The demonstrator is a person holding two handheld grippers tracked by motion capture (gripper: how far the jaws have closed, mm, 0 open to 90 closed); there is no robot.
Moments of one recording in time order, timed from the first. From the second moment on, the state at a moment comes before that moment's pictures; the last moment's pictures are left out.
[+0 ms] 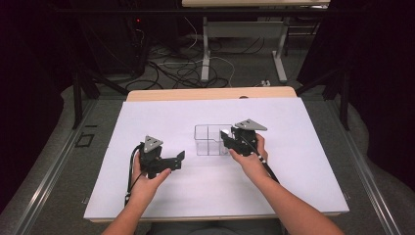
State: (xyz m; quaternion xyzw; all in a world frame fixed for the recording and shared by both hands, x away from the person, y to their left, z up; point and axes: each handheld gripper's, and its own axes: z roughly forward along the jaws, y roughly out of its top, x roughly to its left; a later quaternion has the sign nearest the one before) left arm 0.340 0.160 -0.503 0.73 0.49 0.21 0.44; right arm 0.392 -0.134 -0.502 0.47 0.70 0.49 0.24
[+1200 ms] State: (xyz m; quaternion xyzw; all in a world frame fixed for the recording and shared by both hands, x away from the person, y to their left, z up) left arm 0.341 0.201 -0.498 0.69 0.52 0.23 0.44; right arm 0.362 -0.227 -0.487 0.46 0.70 0.47 0.27
